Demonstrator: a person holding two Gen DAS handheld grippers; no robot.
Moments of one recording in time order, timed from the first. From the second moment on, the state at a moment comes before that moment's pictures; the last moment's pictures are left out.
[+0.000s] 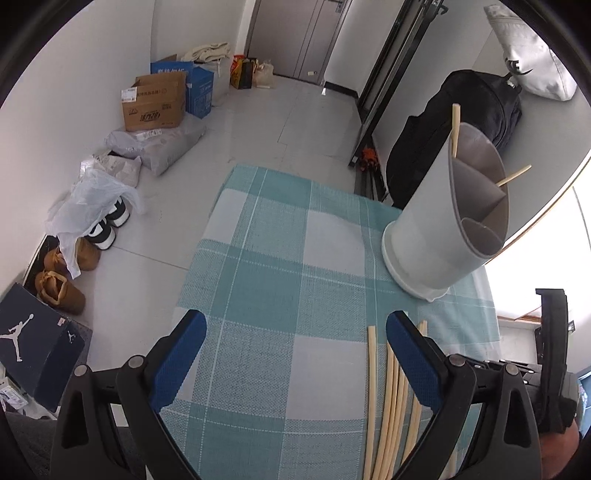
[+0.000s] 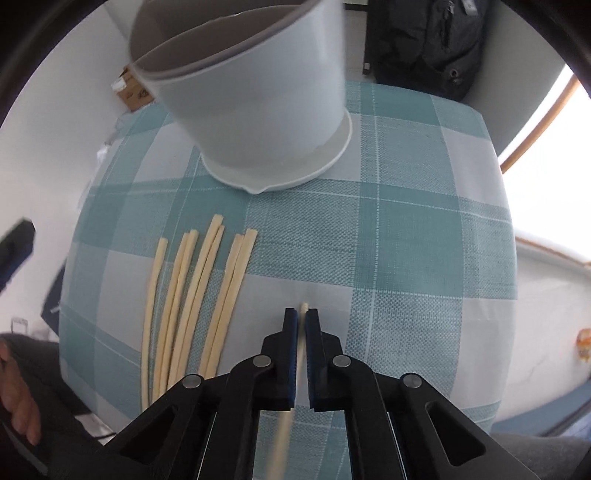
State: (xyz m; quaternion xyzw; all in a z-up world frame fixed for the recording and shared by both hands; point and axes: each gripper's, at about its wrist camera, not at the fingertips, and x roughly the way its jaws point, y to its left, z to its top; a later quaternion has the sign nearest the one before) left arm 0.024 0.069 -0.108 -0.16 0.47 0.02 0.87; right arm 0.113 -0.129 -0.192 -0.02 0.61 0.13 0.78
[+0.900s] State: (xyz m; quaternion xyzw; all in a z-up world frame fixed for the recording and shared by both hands) left arm 0.048 0.007 -0.154 -0.03 0.59 0.00 0.81; right arm 0.121 -0.230 -0.124 0.27 0.44 0.25 0.82
